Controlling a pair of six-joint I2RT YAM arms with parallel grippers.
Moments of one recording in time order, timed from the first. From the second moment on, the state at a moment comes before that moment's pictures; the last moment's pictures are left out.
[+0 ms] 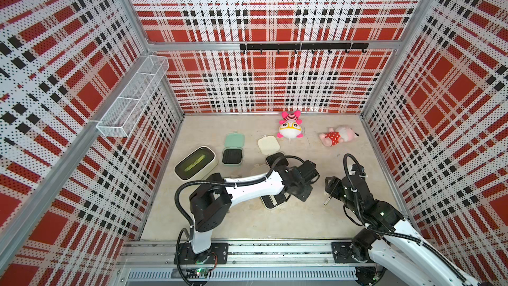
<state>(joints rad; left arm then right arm) -1.11 1.90 1.44 -0.62 -0.04 -0.40 0.57 0.60 0.52 -0.63 0.34 0.90</state>
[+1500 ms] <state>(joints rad) -0.73 1.19 0.79 -0.22 -0.04 -0.57 0.65 1.27 0.69 -0.48 0.16 0.81</state>
